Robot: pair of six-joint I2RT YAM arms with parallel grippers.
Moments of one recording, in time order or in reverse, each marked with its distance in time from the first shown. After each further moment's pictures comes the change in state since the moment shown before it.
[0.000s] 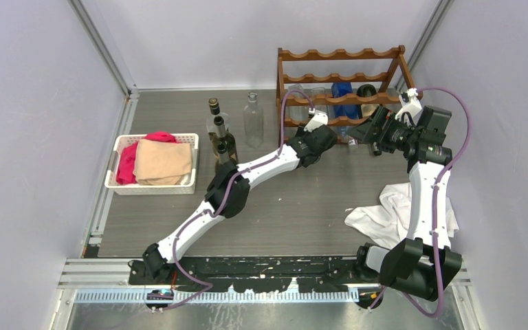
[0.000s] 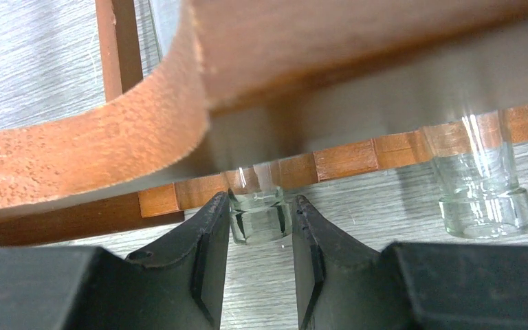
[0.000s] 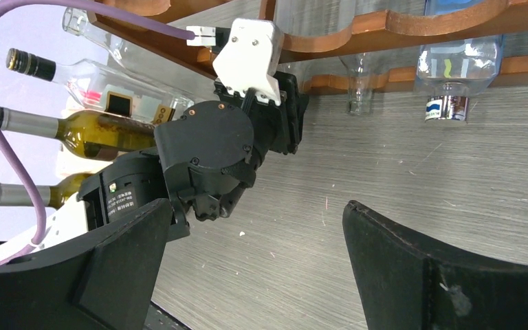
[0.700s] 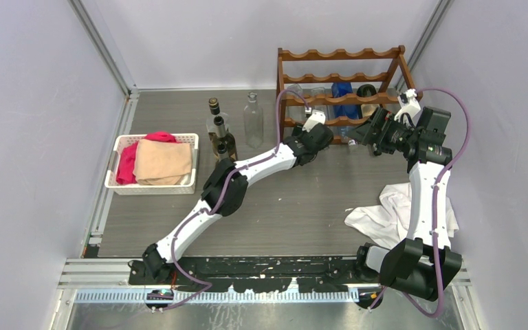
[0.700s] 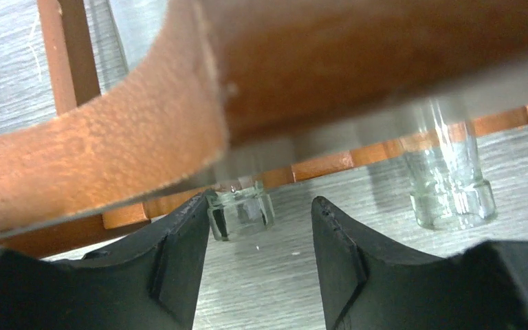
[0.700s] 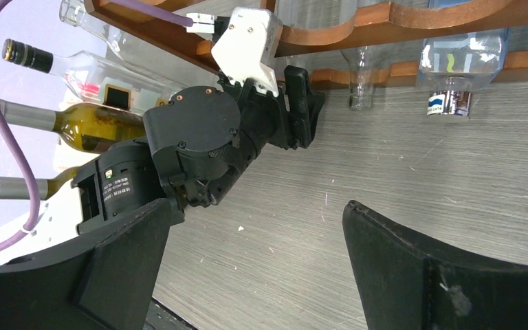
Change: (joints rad) left arm 0.024 -0.044 -0.086 0.077 0.111 -0.047; right arm 0.000 0.000 0.000 -0.018 -0.007 -0.021
